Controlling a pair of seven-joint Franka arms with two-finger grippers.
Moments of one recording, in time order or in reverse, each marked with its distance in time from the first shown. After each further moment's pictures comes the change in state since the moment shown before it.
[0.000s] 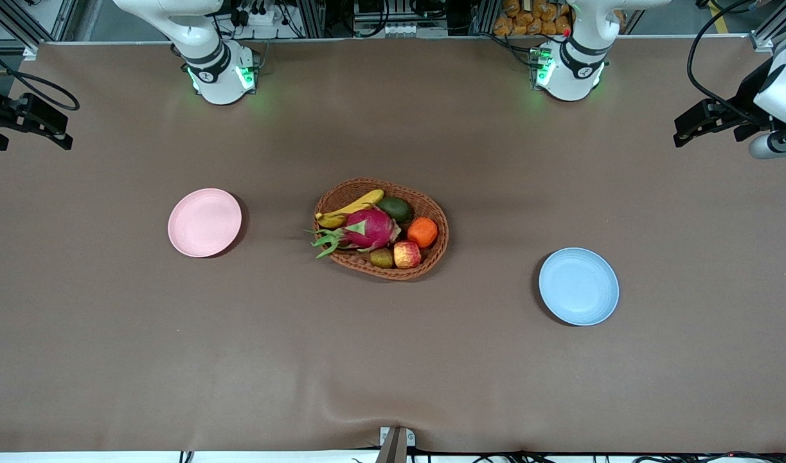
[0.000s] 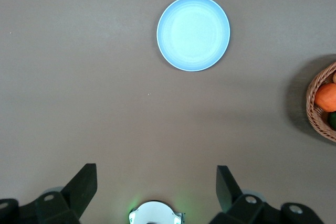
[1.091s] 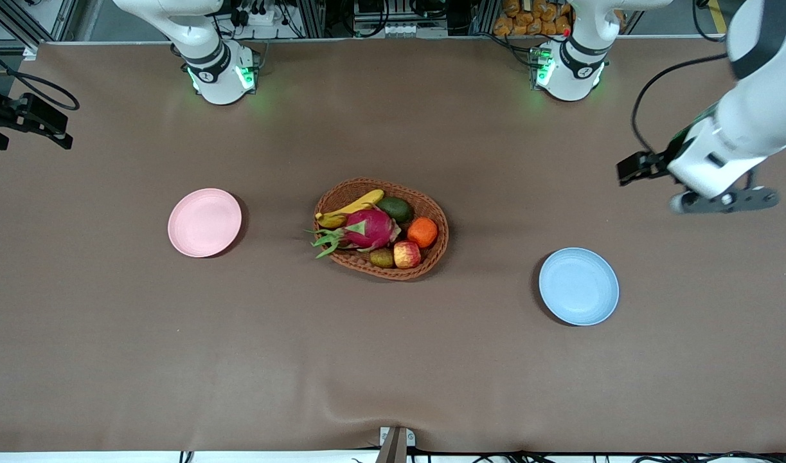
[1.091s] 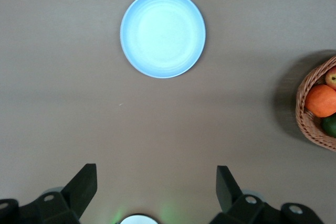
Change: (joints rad) left arm -0.058 0.169 -0.056 -0.008 -0.019 0.118 -0.061; right arm 0.000 0.001 -0.002 0.000 0.000 -0.006 0.000
